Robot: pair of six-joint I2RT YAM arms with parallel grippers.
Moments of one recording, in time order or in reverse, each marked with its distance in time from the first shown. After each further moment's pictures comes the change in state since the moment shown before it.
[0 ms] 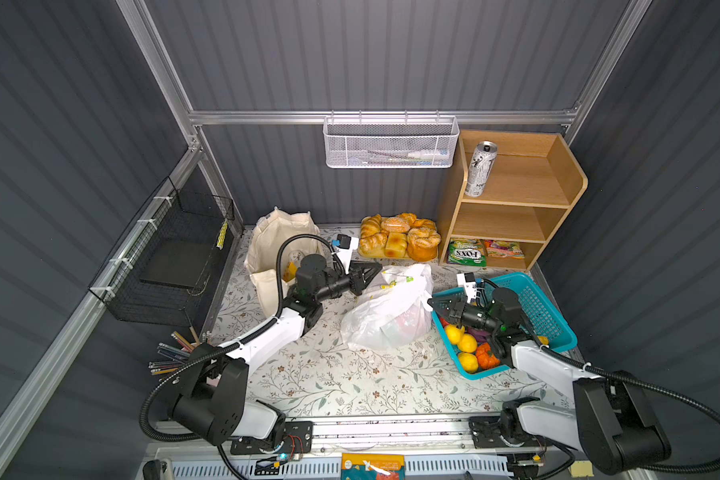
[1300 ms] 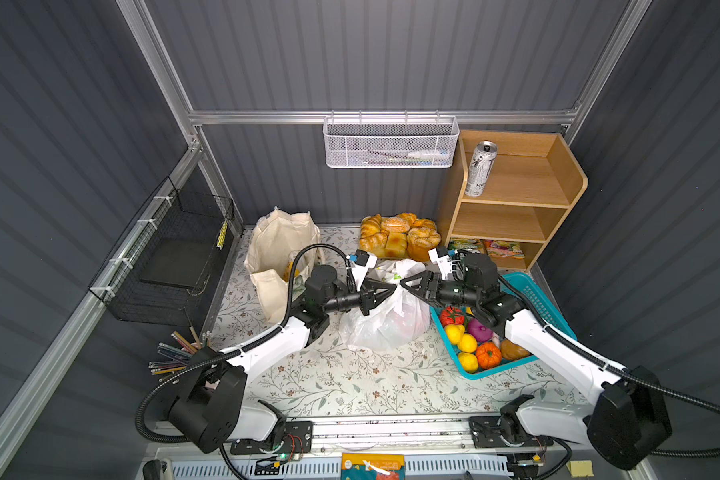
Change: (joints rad) left arm -0.108 -0.028 -0.060 0.025 0.147 0.028; right arm 0.253 0.061 0.480 -0.576 0.218 -0.187
